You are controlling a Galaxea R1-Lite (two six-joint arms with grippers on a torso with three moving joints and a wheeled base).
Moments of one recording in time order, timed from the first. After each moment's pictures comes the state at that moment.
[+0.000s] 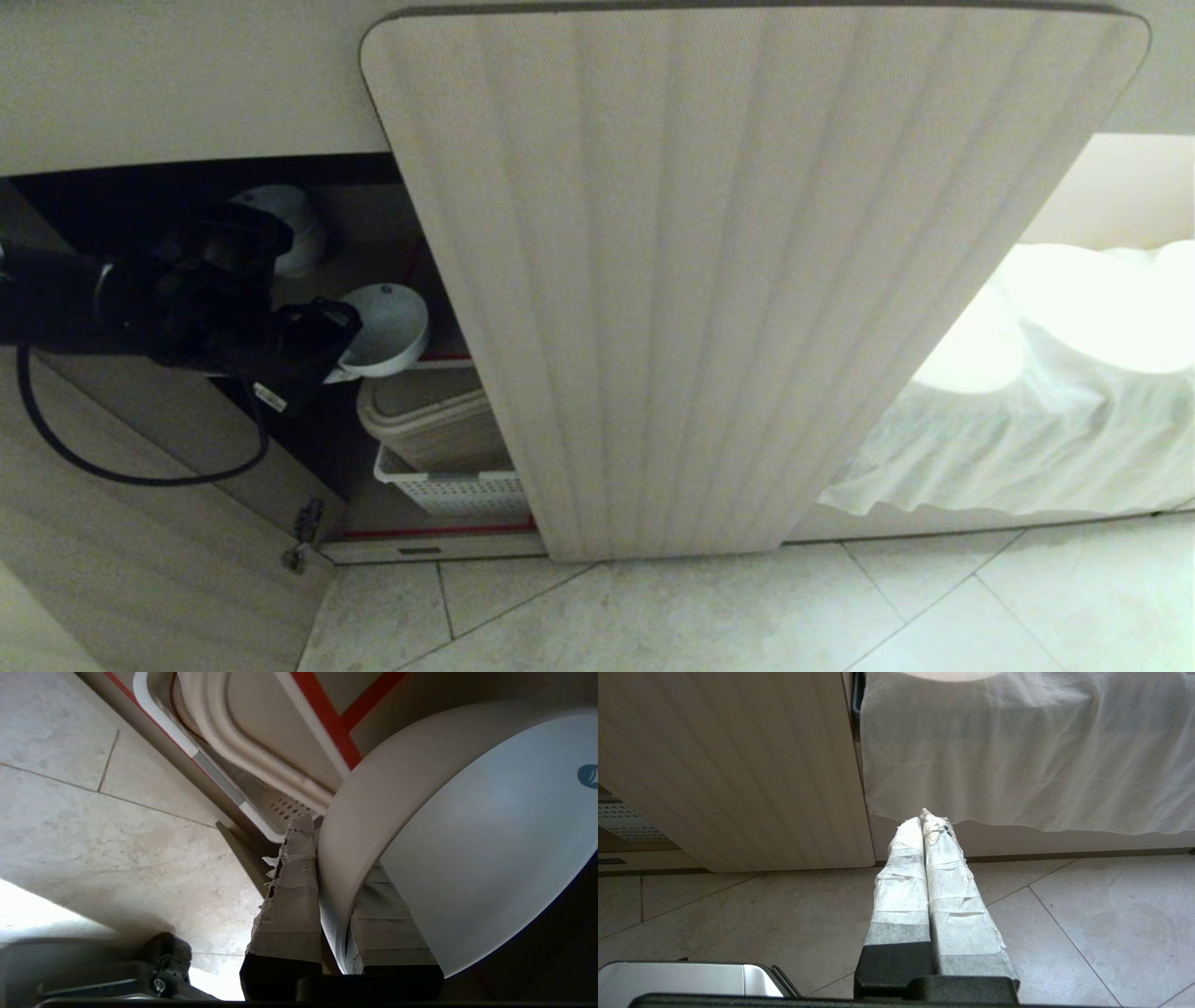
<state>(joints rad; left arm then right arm) -0.01 1.88 -1.31 0.16 -0.06 -1.05 0.00 0.00 0.00 0.00 -0.01 0.01</state>
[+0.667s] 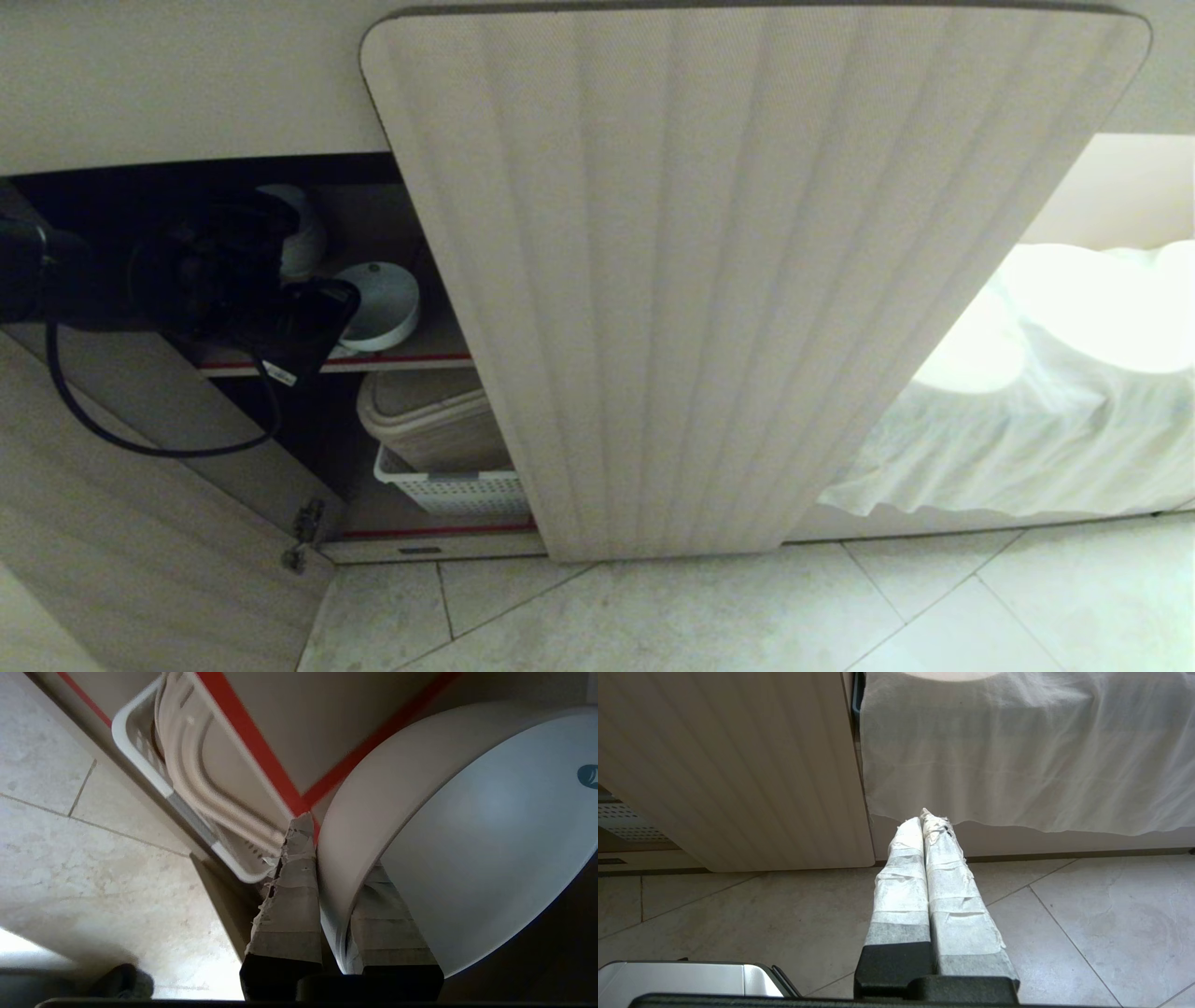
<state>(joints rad) 0.01 1.96 -1.44 0.16 -0.01 -1.12 0.00 0.00 0.00 0.00 -0.01 0.01</state>
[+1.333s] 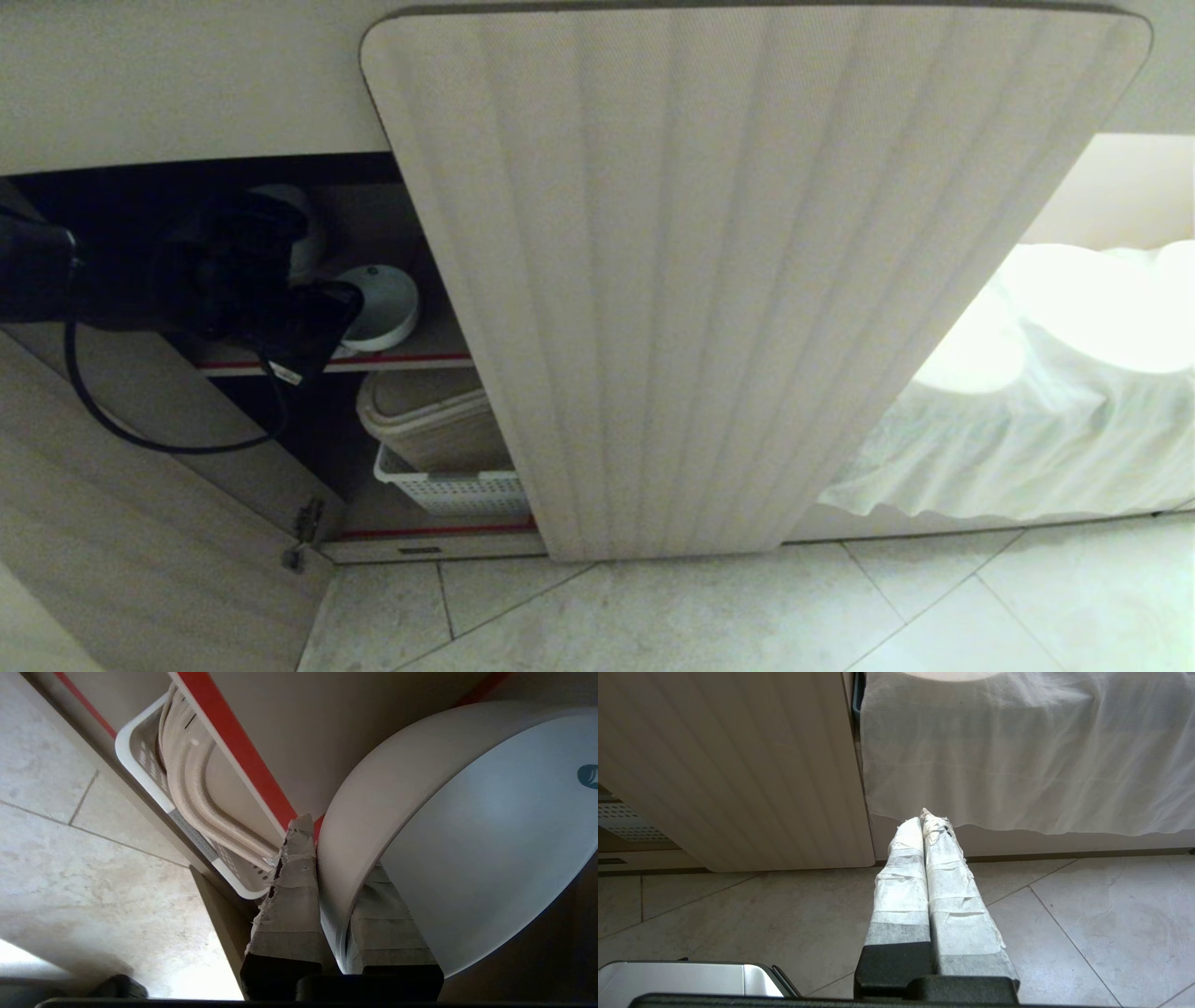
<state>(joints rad) 0.02 2.00 -1.48 0.16 0.01 -1.14 0.00 0.00 0.00 0.00 -0.01 0.01</state>
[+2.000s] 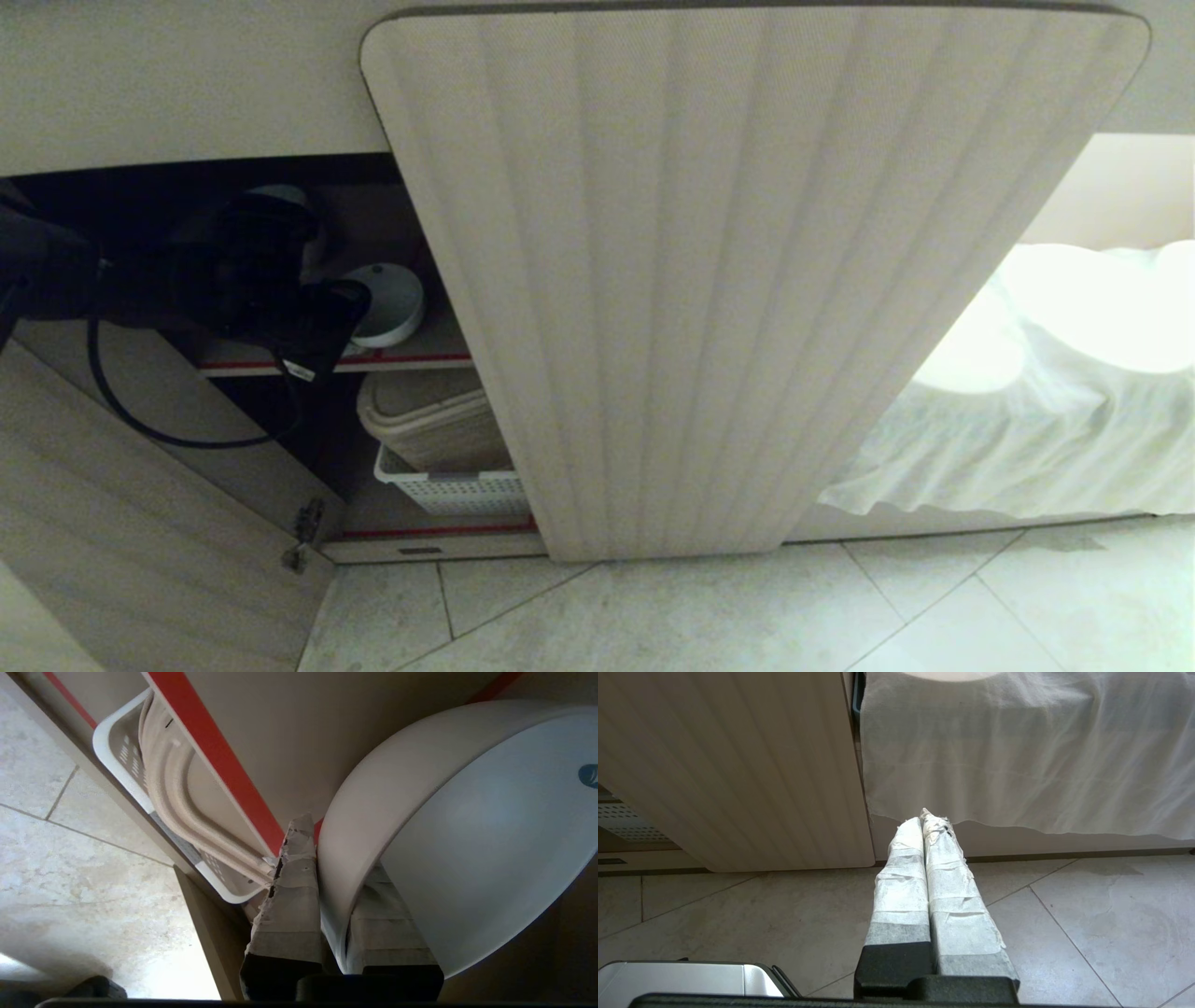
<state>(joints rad) 0.02 2.05 -1.53 0.17 0.01 -1.18 0.00 0.00 0.00 0.00 -0.01 0.01</state>
